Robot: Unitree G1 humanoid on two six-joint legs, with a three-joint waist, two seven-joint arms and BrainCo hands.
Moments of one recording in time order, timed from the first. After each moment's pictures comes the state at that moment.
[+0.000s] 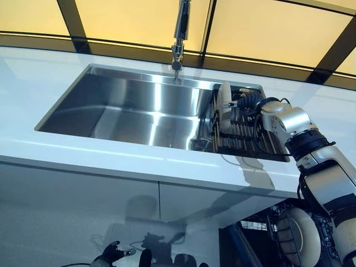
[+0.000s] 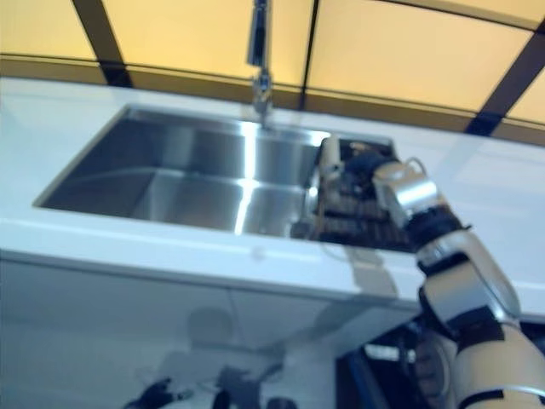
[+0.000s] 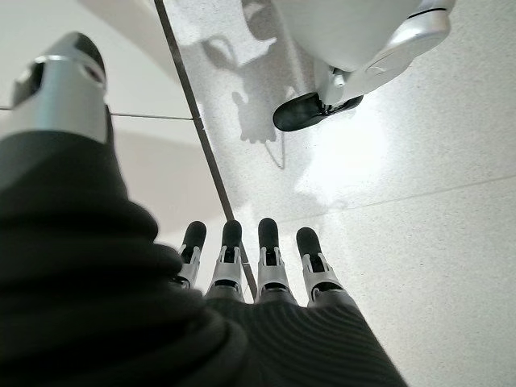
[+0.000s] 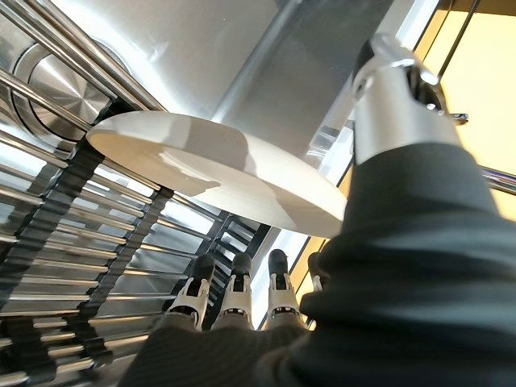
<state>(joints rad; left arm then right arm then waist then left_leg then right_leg) -0.17 0.37 -0.37 1.12 -0.10 -0.01 0.09 -1.28 -0.67 0.56 0.78 0.56 0.51 0.02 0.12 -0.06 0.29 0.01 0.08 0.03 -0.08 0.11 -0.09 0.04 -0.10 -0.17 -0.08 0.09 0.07</state>
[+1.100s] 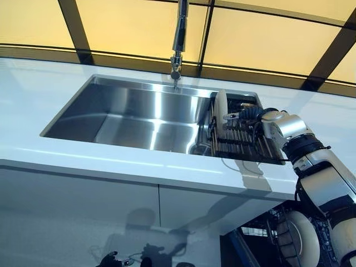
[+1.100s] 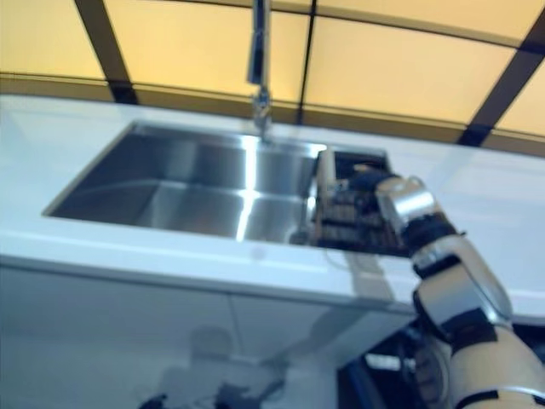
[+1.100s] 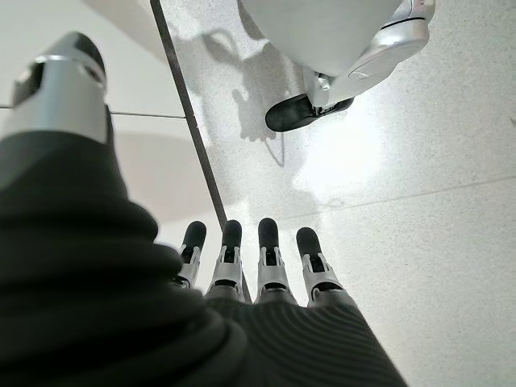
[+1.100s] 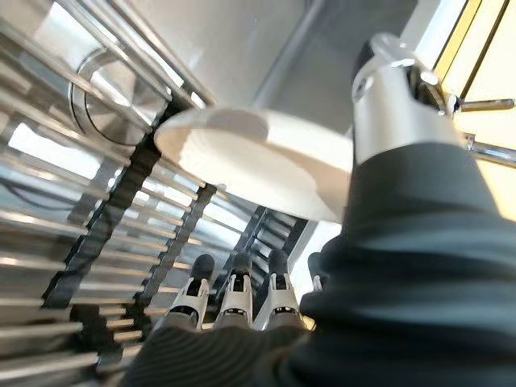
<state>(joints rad) -0.12 0.36 -0.37 1.14 -0.11 -0.02 0.09 -1.26 -0.64 0.56 0.89 0.52 0.54 0.09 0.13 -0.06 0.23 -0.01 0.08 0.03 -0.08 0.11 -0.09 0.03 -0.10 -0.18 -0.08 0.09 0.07</state>
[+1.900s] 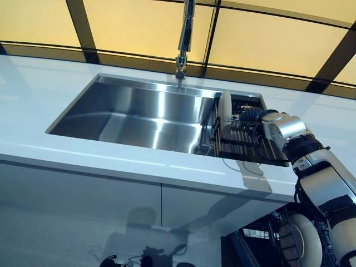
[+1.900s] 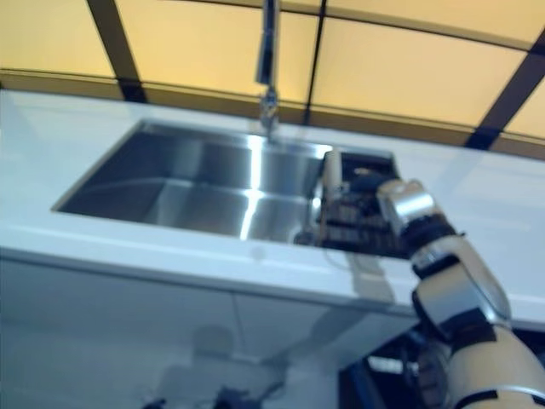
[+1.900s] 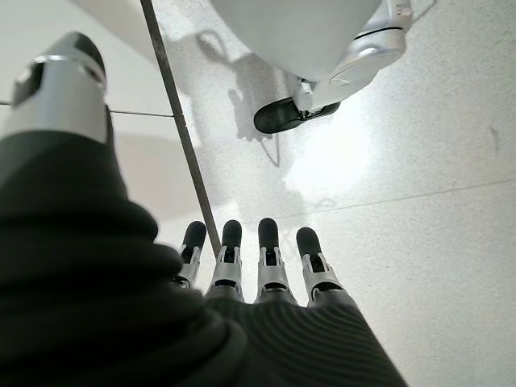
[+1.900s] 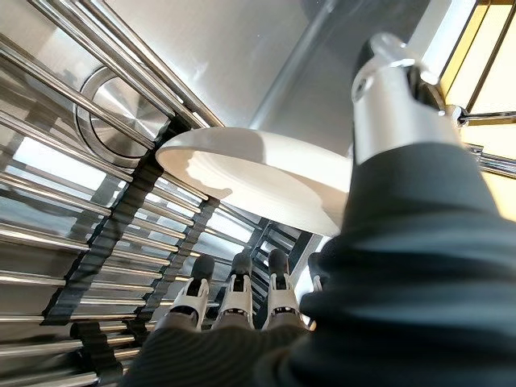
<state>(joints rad) -0.10 0.36 -0.37 1.15 -0.13 -0.01 0.09 -1.26 -0.63 0.56 0.93 0.52 0.55 0.10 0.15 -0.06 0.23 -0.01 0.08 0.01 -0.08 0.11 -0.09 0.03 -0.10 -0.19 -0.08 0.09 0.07</state>
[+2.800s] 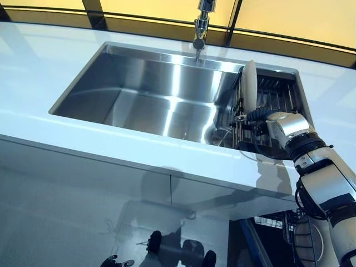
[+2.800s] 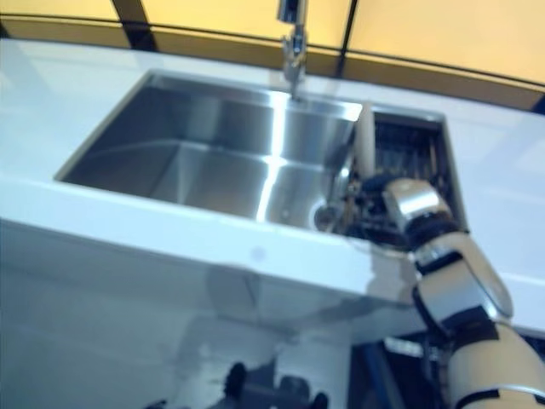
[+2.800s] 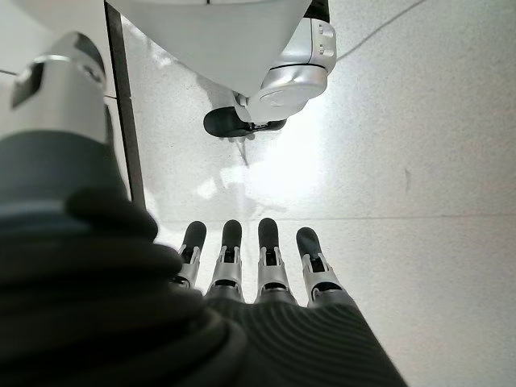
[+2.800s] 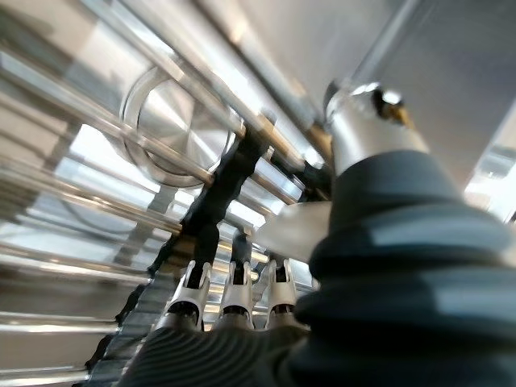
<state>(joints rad) -0.09 0.35 -0.37 1.16 -0.23 -0.05 0.09 -1.30 -0.65 0.52 0.96 0.46 0.59 0.00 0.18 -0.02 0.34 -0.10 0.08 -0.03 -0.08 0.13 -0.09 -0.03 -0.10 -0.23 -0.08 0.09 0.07</state>
